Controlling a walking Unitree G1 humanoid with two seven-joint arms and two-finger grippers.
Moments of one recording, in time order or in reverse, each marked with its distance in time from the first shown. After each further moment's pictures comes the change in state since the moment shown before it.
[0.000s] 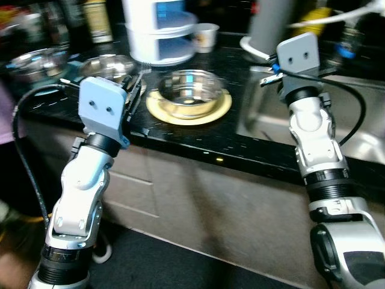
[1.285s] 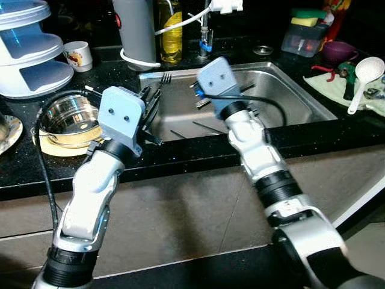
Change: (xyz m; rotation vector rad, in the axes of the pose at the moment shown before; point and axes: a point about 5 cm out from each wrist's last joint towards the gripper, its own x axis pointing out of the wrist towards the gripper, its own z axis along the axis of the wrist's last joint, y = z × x) left arm 0.000 -0.013 -0.004 -0.020 0.005 -0.084; right arm -0.004 0.107 0.029 0.070 -0.032 0.302
